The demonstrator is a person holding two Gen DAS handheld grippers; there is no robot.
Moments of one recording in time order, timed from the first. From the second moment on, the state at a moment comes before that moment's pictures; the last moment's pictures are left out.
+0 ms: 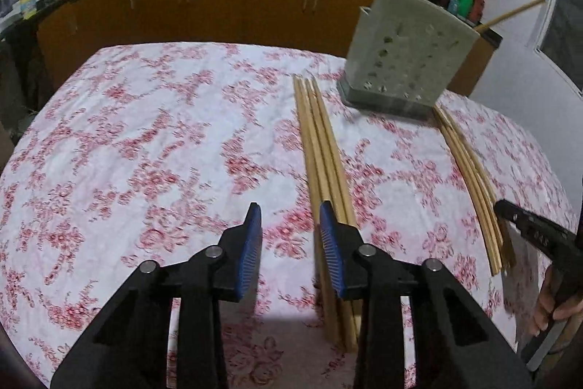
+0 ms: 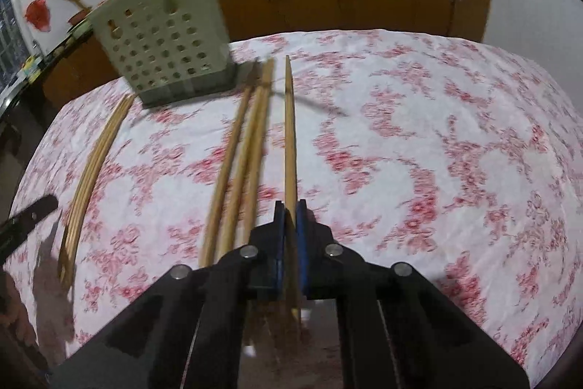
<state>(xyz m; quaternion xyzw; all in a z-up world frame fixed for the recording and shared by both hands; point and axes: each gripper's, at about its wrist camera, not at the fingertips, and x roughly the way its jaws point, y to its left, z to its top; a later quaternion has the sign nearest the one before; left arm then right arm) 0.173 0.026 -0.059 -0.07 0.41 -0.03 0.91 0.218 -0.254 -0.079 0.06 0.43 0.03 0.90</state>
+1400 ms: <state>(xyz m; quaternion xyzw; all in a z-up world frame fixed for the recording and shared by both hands) 0.189 0.050 -0.075 -0.05 0.43 0.00 0.90 0.221 -0.270 -0.081 0.06 0.42 -0.01 0.91</state>
